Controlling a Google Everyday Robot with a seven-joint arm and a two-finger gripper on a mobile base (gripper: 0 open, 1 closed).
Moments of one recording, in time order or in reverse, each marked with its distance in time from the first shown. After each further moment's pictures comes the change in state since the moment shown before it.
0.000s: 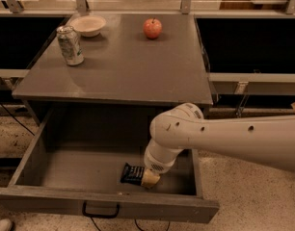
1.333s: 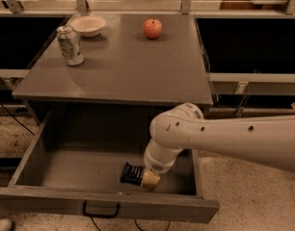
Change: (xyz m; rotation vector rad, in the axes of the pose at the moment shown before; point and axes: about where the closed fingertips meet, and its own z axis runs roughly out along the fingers) arm 0.000 0.000 0.000 0.000 0.000 0.000
